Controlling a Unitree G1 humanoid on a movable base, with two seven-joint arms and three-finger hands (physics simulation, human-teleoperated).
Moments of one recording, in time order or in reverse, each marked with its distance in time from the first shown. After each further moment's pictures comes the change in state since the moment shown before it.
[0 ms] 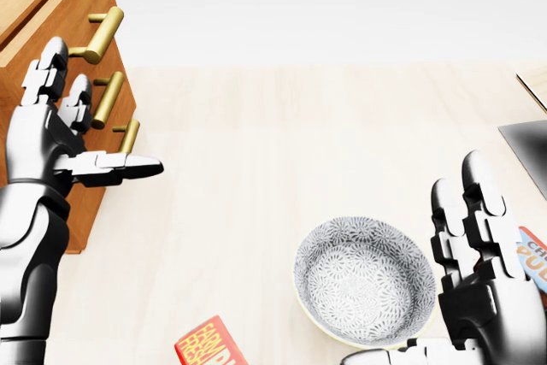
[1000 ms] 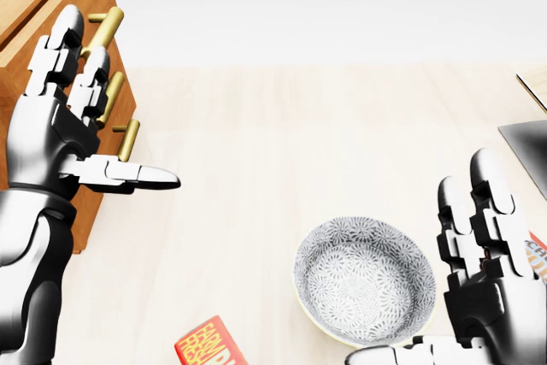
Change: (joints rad) left arm 0.076 -0.046 -0.034 -0.250 0.023 0.000 -0.078; right arm -0.005 0.008 -0.021 -0.015 0.008 0.016 0.003
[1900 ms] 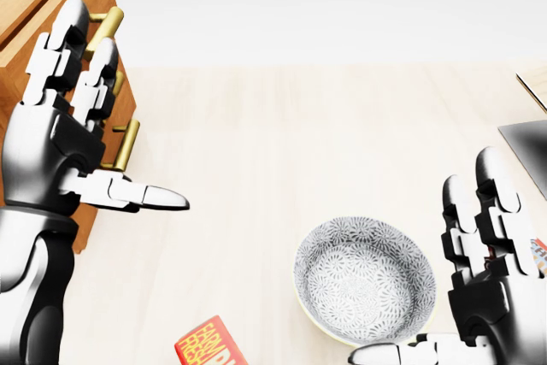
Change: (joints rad) left arm 0.085 -0.046 -0.020 -0.173 0.021 0.000 -0.041; right arm -0.005 0.002 -0.012 -0.008 0.001 0.012 -0.002
